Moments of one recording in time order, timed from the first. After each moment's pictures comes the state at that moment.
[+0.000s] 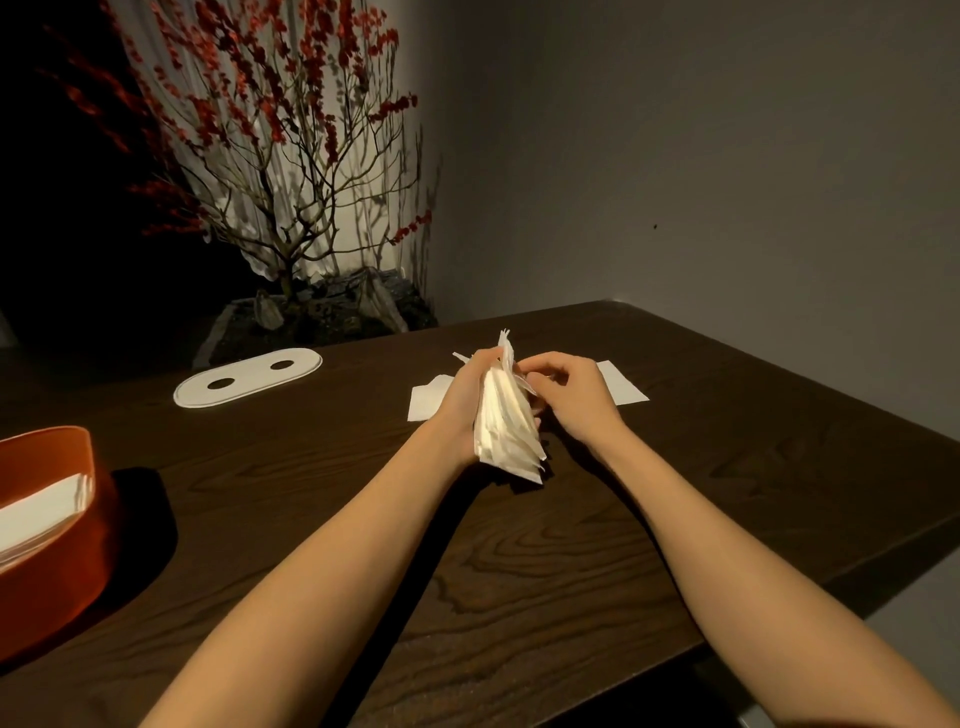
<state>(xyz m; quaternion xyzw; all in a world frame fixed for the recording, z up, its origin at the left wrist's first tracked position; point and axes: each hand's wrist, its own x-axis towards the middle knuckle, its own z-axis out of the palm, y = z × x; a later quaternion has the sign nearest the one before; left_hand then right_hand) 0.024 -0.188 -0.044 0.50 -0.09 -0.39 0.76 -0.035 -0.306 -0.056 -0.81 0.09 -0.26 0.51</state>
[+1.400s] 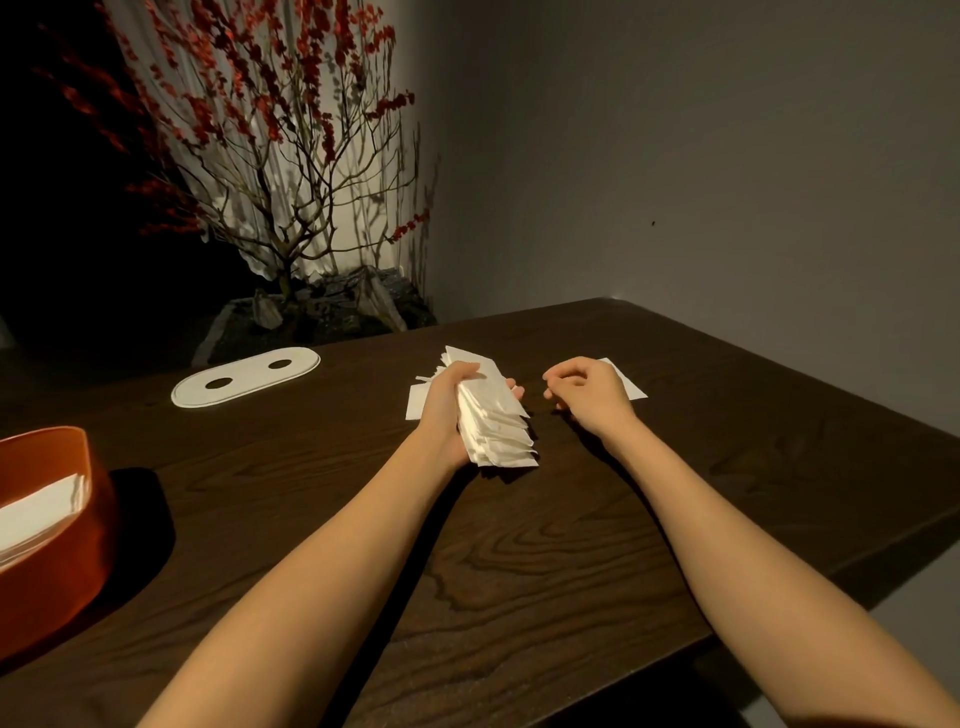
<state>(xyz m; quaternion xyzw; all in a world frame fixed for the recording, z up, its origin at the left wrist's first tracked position) 0.026 -0.176 -0.054 0.43 -0.02 -0.38 0.82 -0.028 -0.329 -0.068 -0.80 0.21 -0.25 0.51</state>
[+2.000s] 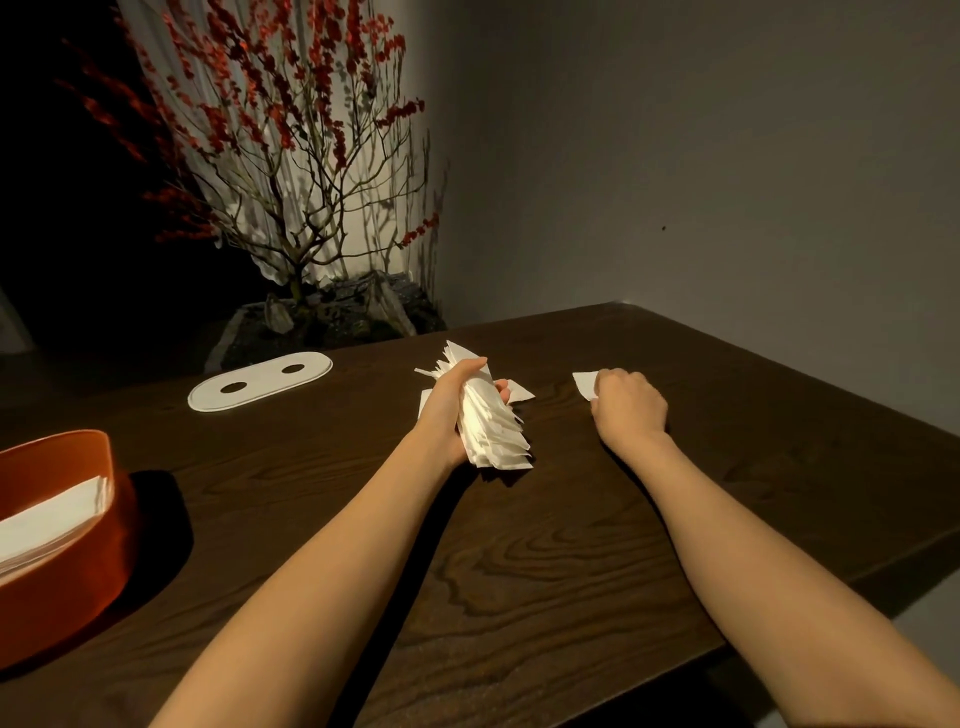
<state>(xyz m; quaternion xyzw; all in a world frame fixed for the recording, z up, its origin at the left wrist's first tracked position) 0.043 -0.172 -0.054 0.44 -0.02 -0.36 0.83 -0.026 -0.352 -0.078 -0.94 0.28 -0.20 0.03</state>
